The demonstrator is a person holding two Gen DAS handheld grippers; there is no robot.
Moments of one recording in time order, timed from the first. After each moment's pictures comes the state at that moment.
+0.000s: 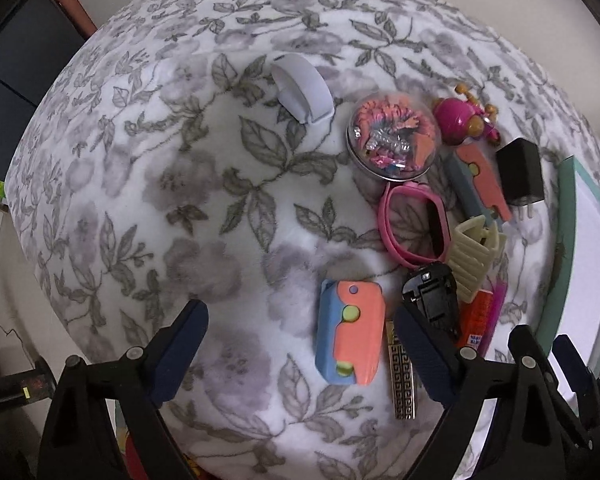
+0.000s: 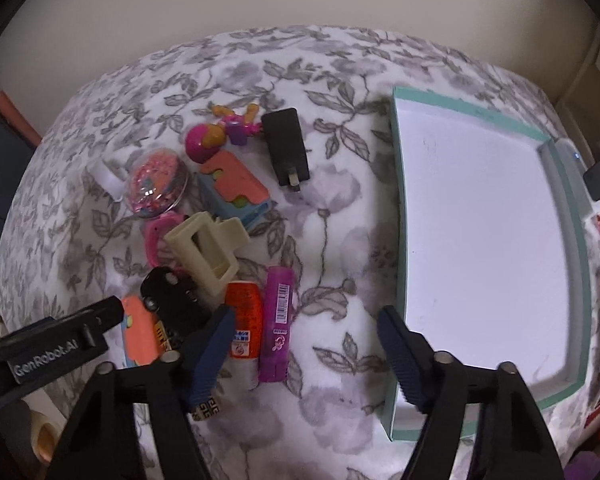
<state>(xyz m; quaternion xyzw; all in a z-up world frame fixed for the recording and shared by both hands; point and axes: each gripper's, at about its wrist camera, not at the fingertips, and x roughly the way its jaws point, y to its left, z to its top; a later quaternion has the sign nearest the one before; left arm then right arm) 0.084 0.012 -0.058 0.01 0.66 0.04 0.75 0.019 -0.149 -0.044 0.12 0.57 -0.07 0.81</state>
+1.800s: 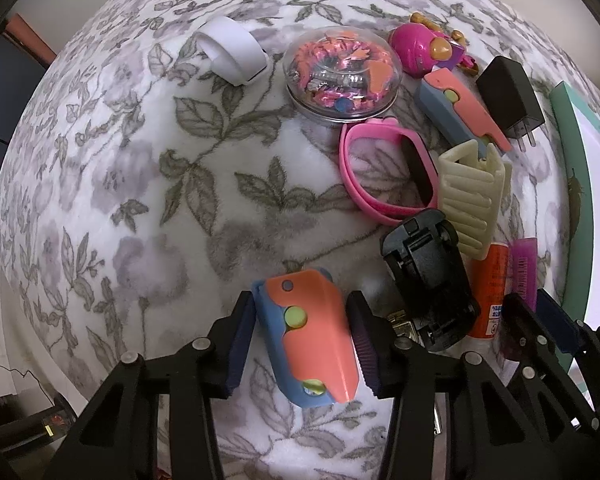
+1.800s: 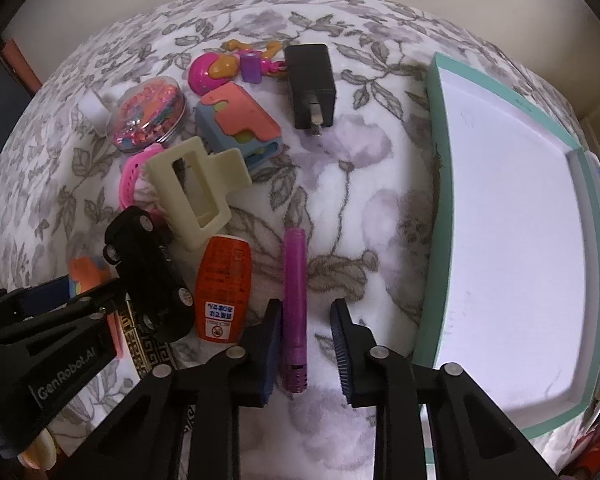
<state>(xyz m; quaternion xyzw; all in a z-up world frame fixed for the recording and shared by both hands) 0.045 -0.013 -0.098 0.06 0.66 -0.01 0.75 0.019 -0.129 -0.093 0.05 0.61 -0.05 0.79</state>
